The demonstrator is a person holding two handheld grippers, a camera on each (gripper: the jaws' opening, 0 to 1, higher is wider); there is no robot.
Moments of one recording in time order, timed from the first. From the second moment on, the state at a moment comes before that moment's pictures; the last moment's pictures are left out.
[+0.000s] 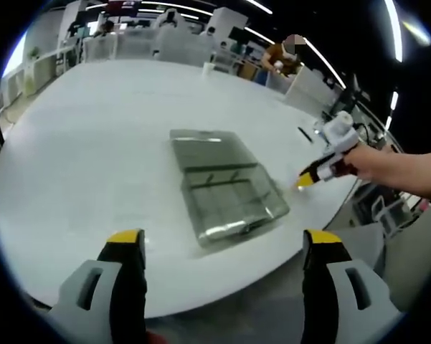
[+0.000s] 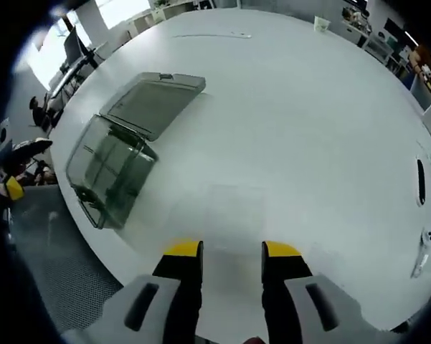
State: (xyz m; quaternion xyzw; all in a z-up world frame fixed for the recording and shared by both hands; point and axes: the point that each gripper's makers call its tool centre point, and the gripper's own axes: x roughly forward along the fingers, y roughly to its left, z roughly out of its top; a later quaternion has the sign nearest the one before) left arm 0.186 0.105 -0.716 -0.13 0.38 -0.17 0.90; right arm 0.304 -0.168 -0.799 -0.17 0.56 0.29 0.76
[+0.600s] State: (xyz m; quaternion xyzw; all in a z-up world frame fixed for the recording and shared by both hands) left arm 0.187 0.086 -0.711 -0.14 0.37 -0.20 0.90; right arm 0.278 -0.122 -0.756 -0.19 0.50 0.35 0.77
